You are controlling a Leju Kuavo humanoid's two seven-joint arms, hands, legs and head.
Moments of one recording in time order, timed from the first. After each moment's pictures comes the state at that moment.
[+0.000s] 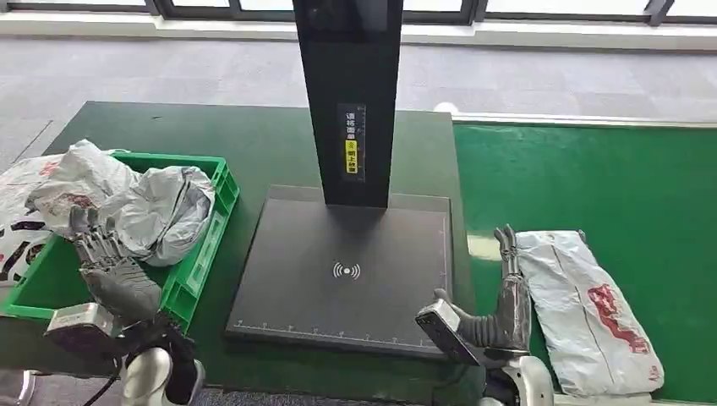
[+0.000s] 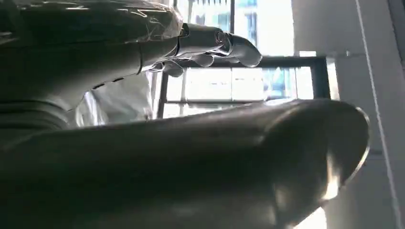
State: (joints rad) left arm 0.00 -0.21 0.19 -1.60 0.03 0.37 -0.70; right arm 0.12 0.08 0.14 -1.68 1.34 -0.50 -0.07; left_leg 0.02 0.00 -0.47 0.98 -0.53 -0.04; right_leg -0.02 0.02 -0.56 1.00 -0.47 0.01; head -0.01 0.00
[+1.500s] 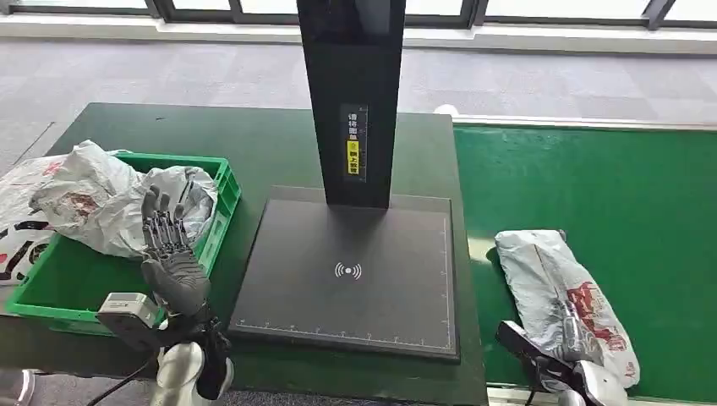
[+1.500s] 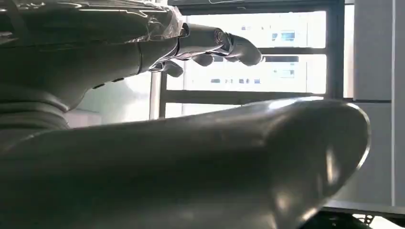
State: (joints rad) left arm -0.04 -0.25 0.14 -1.49 0.00 0.25 -0.70; right arm 0.01 -0.17 -0.17 -1.15 1.41 -0.06 0.02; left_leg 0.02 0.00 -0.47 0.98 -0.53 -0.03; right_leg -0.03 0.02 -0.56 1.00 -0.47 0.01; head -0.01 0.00
